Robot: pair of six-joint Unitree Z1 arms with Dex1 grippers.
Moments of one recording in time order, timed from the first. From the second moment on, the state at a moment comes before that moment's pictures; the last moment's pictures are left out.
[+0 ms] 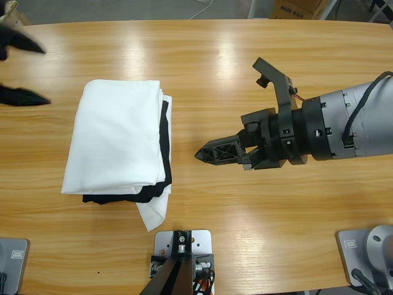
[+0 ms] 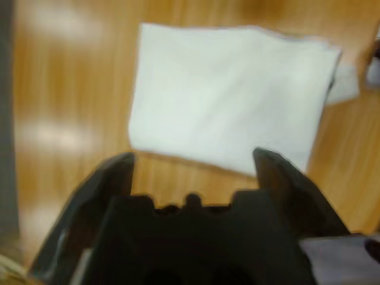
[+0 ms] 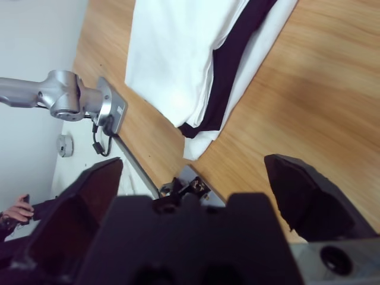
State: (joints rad) arm 0 -0.71 1.50 -1.45 1.01 -0.05 0.74; arm 1 0.87 1.44 -0.80 0.11 0.40 0.59
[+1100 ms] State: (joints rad) arm 0 -0.84 1.95 -1.38 0.86 -0.02 0.90; arm 1 0.76 1.41 -0.58 0.07 0.39 0.61
